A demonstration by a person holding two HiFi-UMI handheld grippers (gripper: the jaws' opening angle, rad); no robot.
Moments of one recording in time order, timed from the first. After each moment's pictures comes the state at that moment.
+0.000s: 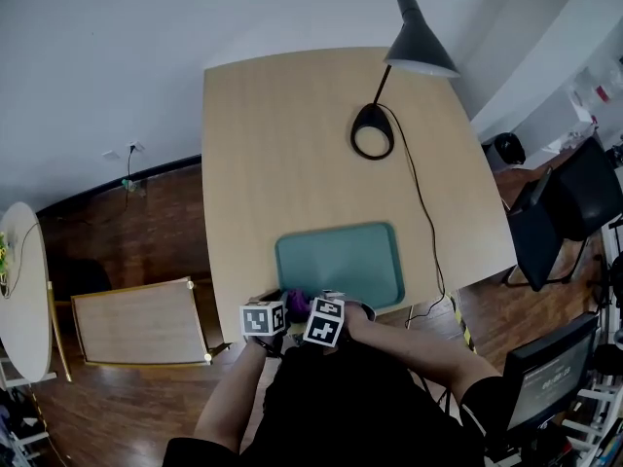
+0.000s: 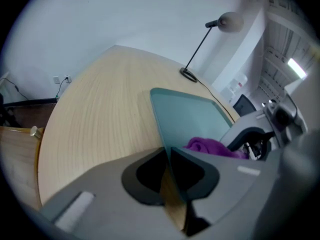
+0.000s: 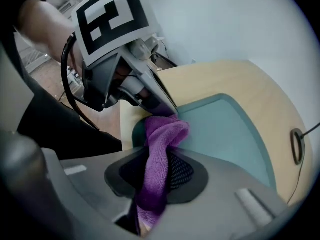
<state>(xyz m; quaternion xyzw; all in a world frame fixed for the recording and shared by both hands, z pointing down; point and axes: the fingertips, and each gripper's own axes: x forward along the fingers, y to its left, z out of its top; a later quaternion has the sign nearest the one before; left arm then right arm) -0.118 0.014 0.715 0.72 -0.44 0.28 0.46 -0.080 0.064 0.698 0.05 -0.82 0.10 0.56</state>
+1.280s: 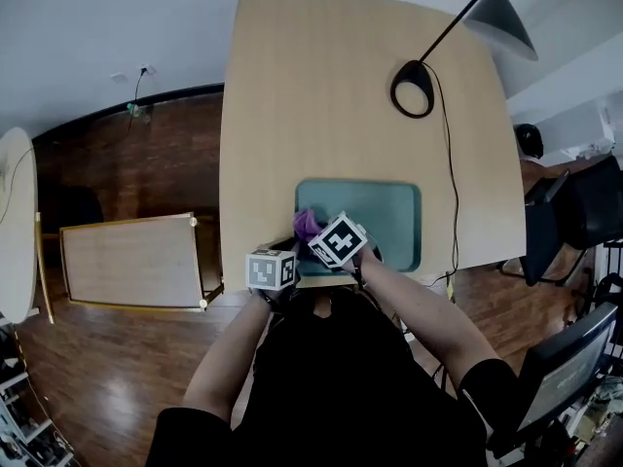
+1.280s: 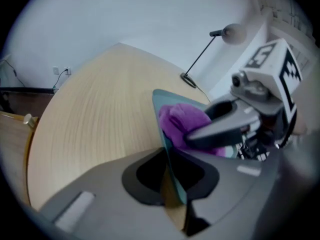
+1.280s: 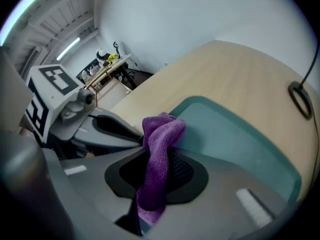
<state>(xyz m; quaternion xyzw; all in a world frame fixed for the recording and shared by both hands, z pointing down) -0.122 0.012 0.705 0.72 -0.44 0.24 0.48 -0.091 -0.006 0.711 0.16 -0.80 0.28 0.51</state>
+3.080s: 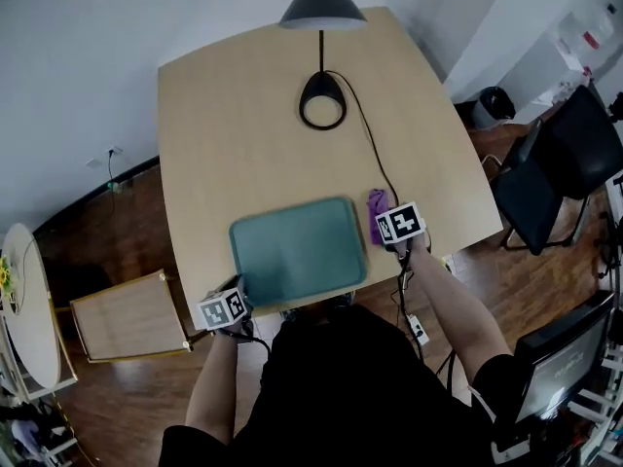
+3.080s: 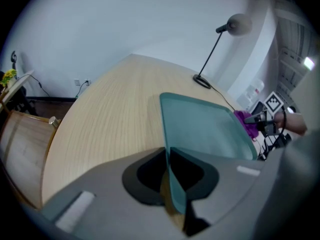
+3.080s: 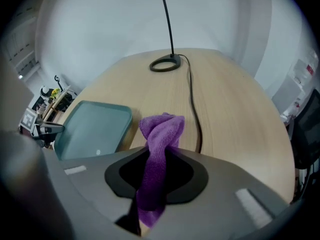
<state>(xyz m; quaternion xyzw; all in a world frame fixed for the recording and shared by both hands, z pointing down) -0.131 0.009 0.715 0.67 -0.54 0.26 0.44 0.267 -0.093 0.715 0.46 -0.69 0.37 0.42</state>
